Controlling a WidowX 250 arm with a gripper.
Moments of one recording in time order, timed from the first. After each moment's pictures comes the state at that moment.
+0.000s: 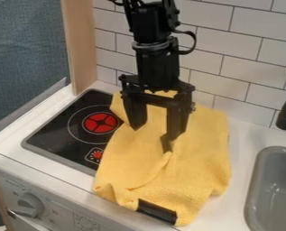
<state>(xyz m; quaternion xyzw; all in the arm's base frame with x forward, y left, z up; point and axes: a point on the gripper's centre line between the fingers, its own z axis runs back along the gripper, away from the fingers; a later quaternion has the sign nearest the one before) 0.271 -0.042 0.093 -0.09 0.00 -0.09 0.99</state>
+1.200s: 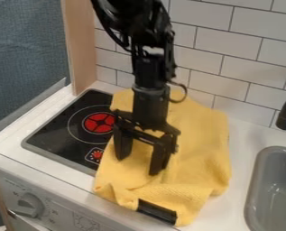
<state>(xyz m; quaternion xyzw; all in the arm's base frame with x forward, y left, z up) 0.268 -0.034 0.026 -0.03 0.09 -0.10 0.99</state>
